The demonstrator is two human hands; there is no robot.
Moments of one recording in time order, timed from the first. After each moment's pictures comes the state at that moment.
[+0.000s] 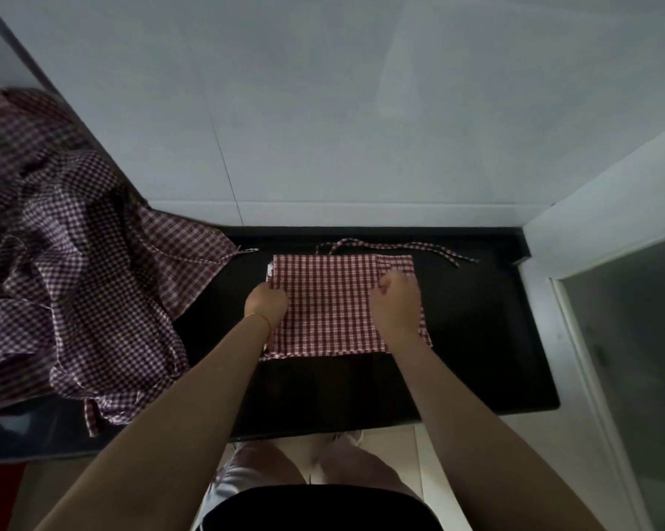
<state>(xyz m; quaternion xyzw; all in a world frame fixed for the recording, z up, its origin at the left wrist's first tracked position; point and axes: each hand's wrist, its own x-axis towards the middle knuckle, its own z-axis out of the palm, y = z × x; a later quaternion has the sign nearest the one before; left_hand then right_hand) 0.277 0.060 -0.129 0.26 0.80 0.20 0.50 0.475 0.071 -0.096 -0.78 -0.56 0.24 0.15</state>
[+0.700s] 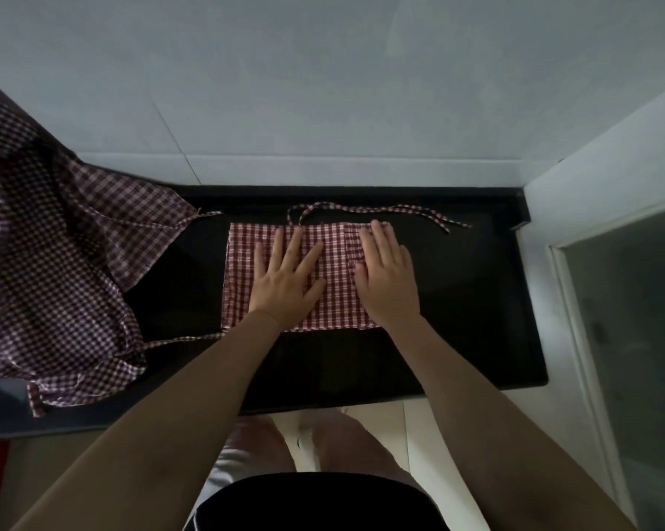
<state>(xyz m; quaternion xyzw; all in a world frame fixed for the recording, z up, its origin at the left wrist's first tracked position) 0.344 0.048 -0.181 0.73 0.67 -0.03 0.15 0.538 0.078 -0.160 -0.60 -0.79 0.09 0.04</state>
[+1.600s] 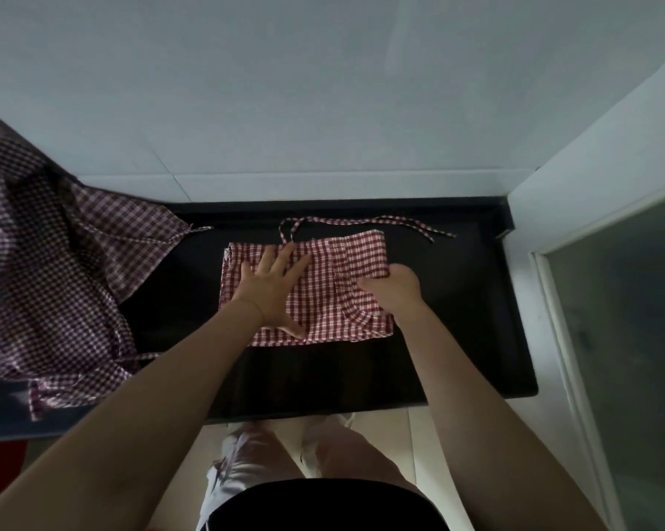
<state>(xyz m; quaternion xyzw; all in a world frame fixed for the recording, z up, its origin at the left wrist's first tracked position) 0.342 0.066 -0.151 0.74 0.61 -0.20 0.21 0.564 0.094 -0.108 -0.74 -0.39 0.54 0.11</state>
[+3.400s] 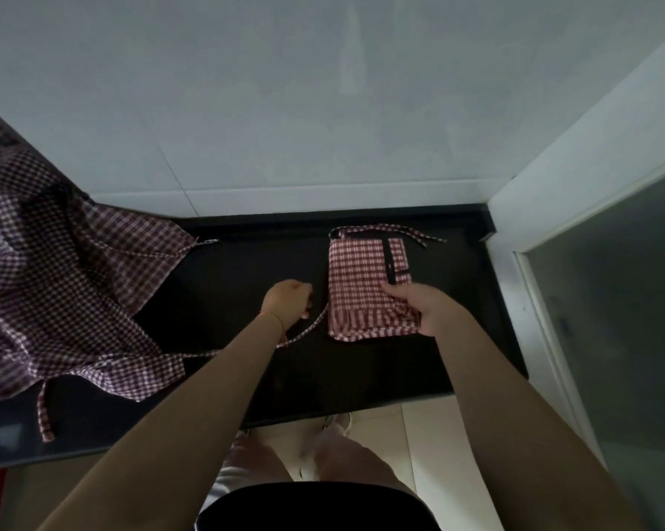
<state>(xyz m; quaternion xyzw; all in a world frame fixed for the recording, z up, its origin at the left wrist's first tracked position) 0.368 0.060 -0.118 0.33 0.74 0.15 0.57 0.595 0.081 -0.084 -0.71 -0.18 0.67 0.12</state>
